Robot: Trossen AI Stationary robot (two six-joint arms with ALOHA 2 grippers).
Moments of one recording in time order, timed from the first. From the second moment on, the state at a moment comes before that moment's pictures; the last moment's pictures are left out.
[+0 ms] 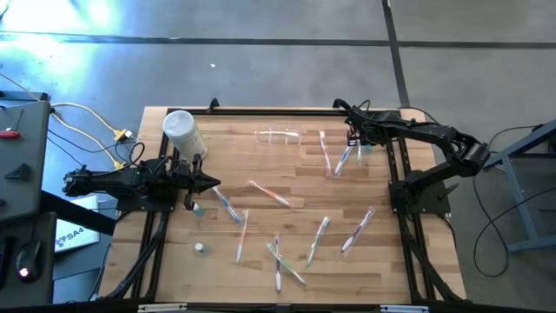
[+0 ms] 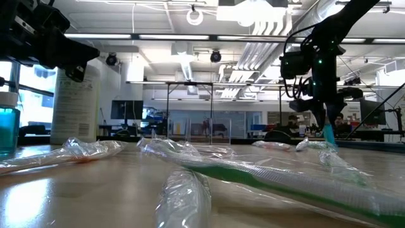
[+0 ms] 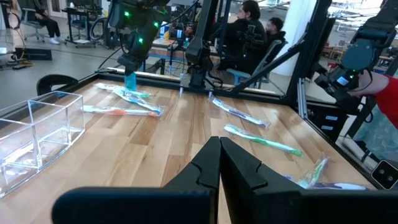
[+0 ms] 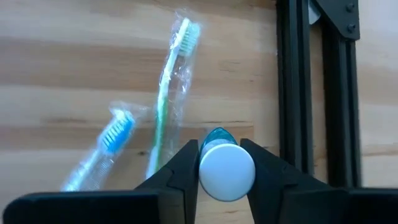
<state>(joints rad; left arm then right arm) 0.00 0.03 0.01 0.00 0.01 -0.16 -0.77 1.42 0.79 -0.80 0.47 0.70</state>
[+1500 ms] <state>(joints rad) 0.00 0.03 0.01 0.01 0.01 -0.10 -0.24 1.07 1.07 -0.46 0.29 0.16</state>
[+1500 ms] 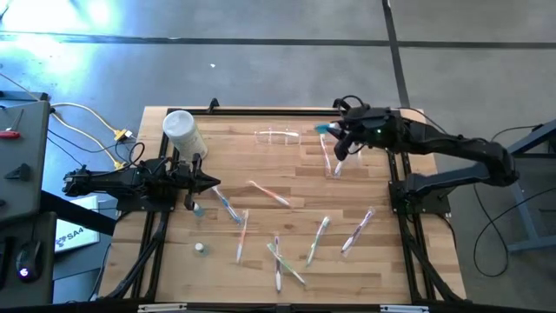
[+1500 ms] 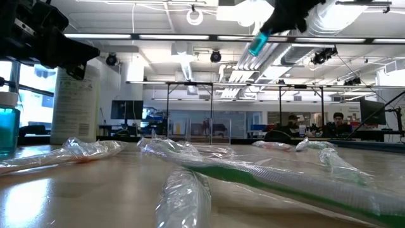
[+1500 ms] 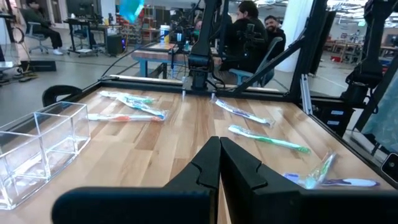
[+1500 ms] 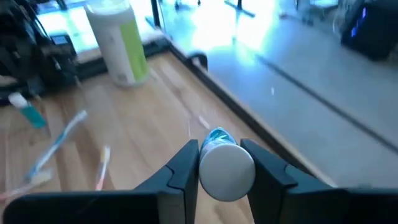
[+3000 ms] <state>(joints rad) 0.00 0.03 0.01 0.00 0.01 -0.10 -0.44 1.87 1.44 -0.34 0.11 0.05</state>
